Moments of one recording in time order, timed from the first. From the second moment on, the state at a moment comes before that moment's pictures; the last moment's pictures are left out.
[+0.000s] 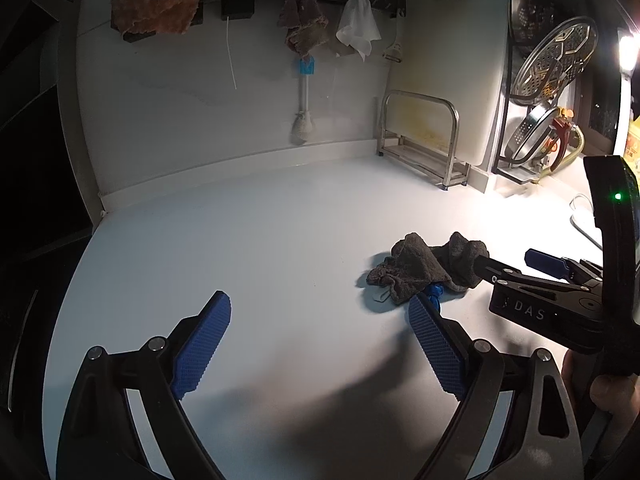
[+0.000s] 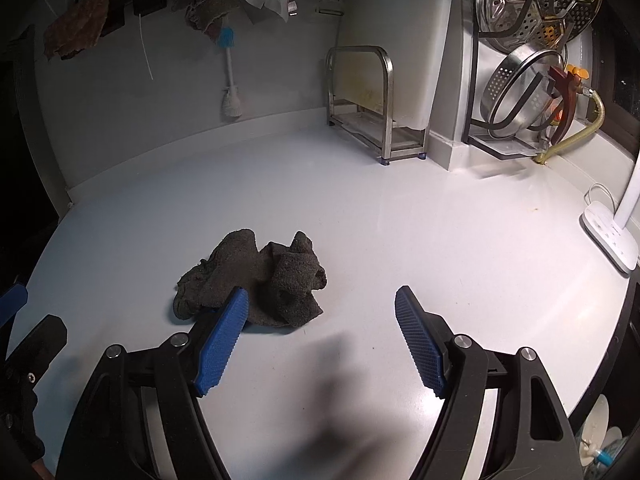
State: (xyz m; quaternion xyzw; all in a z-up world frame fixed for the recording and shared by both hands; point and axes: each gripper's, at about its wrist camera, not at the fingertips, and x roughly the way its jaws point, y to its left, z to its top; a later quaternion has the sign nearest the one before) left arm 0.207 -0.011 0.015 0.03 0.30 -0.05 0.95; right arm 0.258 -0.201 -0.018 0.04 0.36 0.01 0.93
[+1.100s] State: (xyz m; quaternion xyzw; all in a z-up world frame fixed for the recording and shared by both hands) left arm 0.213 0.002 0.012 0.01 0.31 -0.05 0.95; right arm 0.257 -0.170 0.000 0.01 0.33 0.05 0.94
